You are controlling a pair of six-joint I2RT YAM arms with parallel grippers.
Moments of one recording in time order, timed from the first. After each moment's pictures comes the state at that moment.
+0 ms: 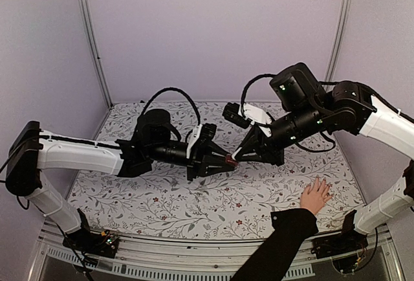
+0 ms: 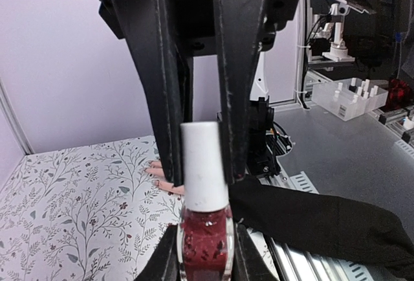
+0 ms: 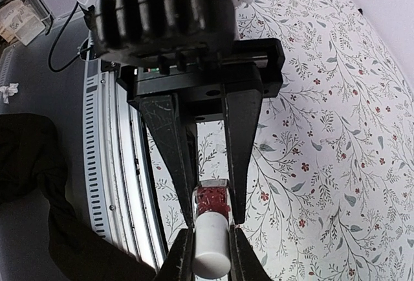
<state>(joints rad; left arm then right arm) -0.98 1.55 0.90 0.55 0.72 0.17 1.08 1.38 1.52 -0.91 -0.23 -0.18</state>
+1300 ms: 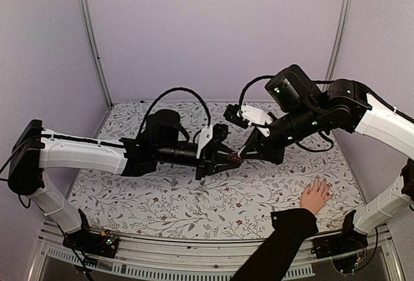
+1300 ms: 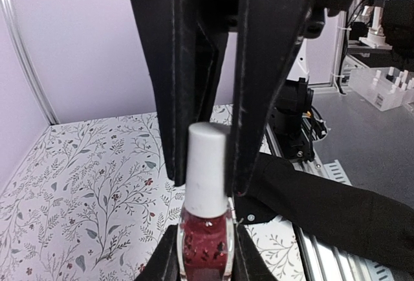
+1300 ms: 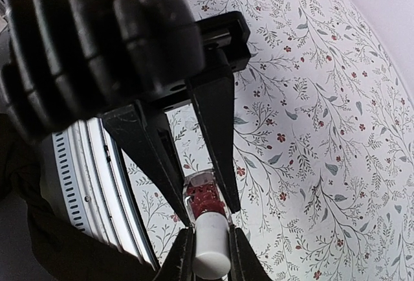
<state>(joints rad) -1.01 1.58 0.97 0.42 0.54 0.21 1.08 1.41 1.55 -0.98 -0.09 -0.15</state>
